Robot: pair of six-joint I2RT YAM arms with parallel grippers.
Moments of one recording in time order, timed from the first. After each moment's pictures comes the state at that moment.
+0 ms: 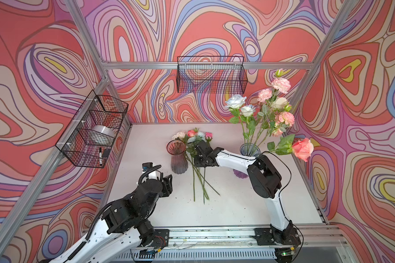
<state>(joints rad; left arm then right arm) -0.85 0.54 0.77 -0.85 -0.54 -0.76 0.75 2.15 1.62 -0.46 0.04 0.65</state>
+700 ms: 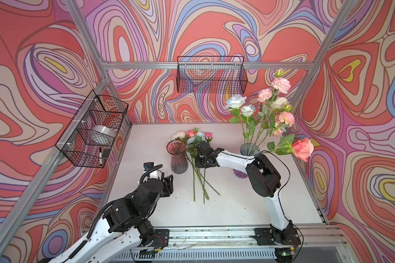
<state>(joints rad) -0.85 0.55 0.77 -0.85 -0.53 -0.76 0.74 2.19 1.60 -0.44 0.00 0.63</state>
